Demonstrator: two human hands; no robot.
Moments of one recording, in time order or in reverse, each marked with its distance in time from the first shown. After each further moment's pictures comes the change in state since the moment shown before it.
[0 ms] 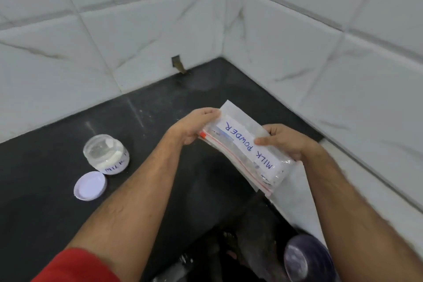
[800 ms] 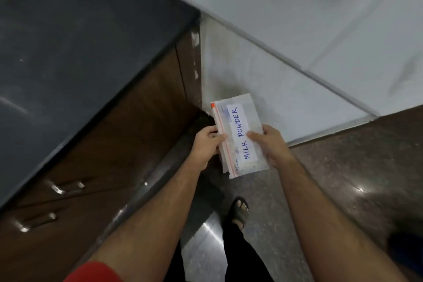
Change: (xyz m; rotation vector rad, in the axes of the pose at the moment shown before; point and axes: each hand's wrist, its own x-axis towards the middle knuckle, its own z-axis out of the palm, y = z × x) left_hand -0.021 -0.260 0.409 -0.100 -0.004 -0.343; right_hand -0.221 0.379 -0.071 0.445 0.765 0.212
